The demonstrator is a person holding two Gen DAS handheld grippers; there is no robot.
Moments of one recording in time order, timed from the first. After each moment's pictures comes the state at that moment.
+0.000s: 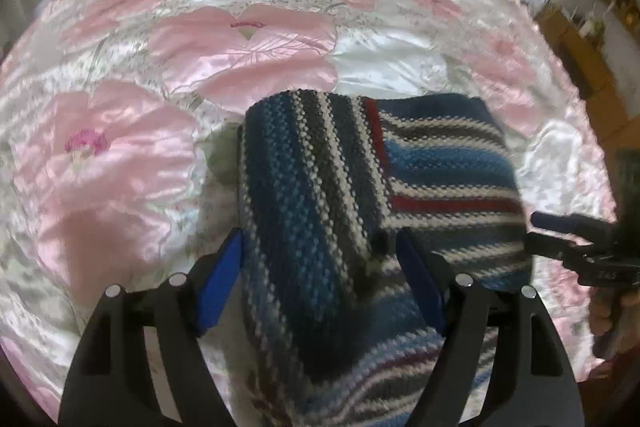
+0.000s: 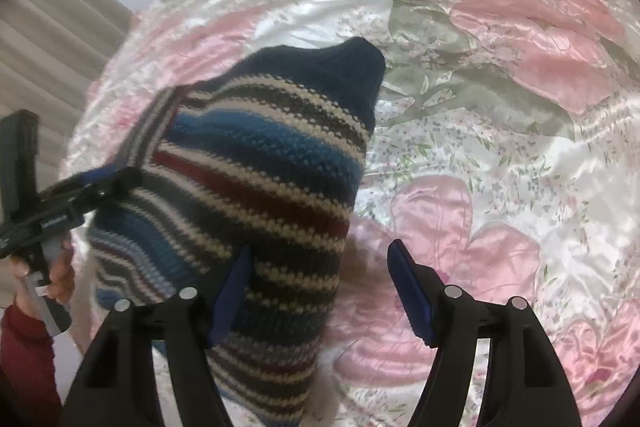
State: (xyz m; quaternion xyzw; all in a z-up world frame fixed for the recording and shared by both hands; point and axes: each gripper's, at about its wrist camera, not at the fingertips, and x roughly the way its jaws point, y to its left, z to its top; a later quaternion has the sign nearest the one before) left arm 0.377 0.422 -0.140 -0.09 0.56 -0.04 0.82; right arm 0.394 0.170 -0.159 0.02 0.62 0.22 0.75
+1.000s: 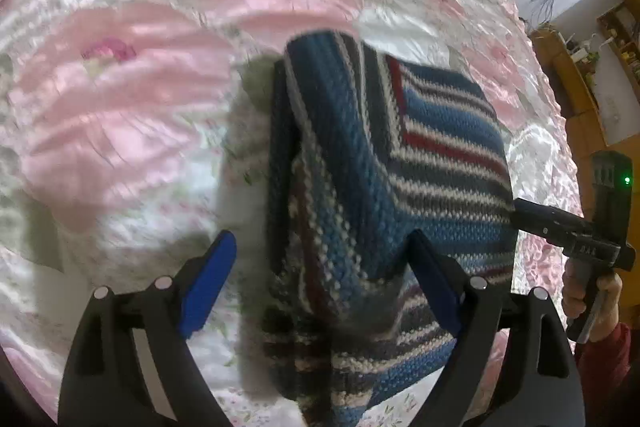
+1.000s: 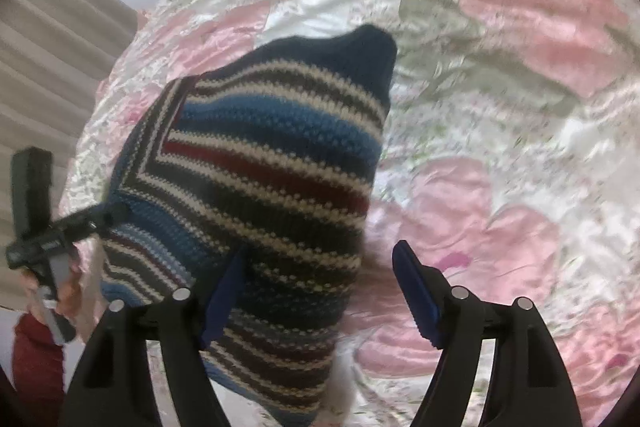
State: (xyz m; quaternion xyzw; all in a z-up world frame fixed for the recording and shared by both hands) left arm 0.329 0.462 -0.163 -0.20 0.58 -0.09 0.78; right arm 0.381 0.174 -0.163 0.06 0.63 0.23 0.74
